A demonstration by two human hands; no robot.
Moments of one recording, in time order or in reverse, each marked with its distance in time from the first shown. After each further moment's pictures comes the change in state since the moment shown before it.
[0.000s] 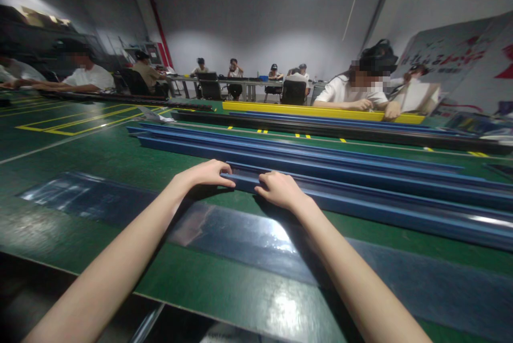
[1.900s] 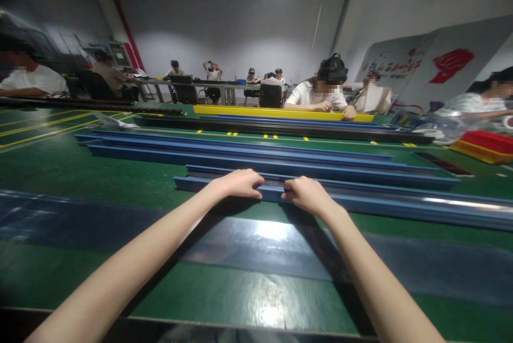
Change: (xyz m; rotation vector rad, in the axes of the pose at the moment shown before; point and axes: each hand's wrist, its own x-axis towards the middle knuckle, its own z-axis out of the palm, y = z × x) left_hand 0.054 0.177 0.028 0.251 -0.057 0.436; right_hand -0.112 0.104 -0.022 -0.118 -0.071 0.267
